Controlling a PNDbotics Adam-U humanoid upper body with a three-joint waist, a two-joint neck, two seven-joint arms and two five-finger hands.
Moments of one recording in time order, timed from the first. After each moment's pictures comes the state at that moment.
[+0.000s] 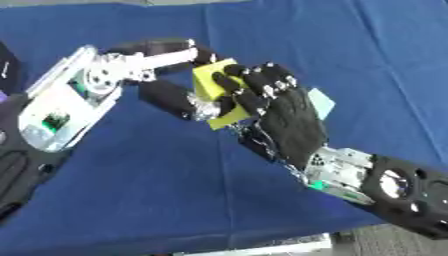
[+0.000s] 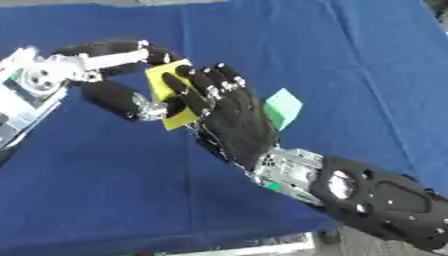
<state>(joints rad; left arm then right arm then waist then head) -1.17 0.22 -0.74 -1.31 -0.18 0.11 -0.55 -0.38 -0.74 0.70 -1.97 1.13 0.39 -0.72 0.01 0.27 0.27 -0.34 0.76</state>
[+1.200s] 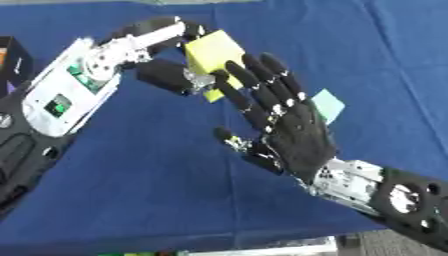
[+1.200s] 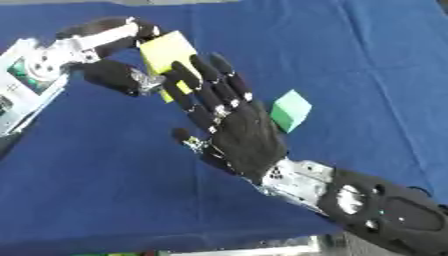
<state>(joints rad) -1.17 0.22 -0.65 -1.21 -0.12 0.11 -0.34 -0.35 -0.73 0.72 -1.98 1.26 0.41 -0.71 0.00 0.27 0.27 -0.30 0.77</state>
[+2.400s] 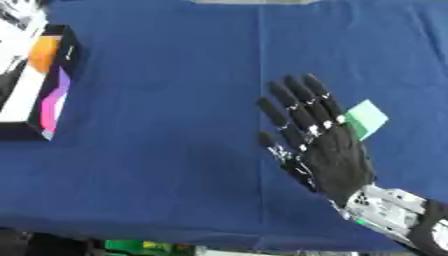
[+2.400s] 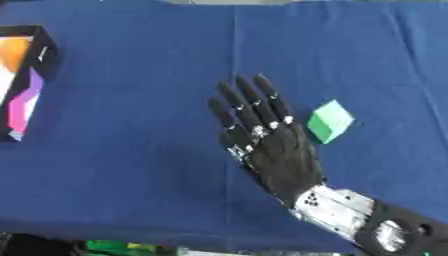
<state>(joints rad) -1.18 0.45 -0.37 -1.08 -0.08 0.11 -0.10 -0.28 -0.74 0.73 -1.98 1.31 0.45 -0.66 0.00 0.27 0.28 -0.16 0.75</state>
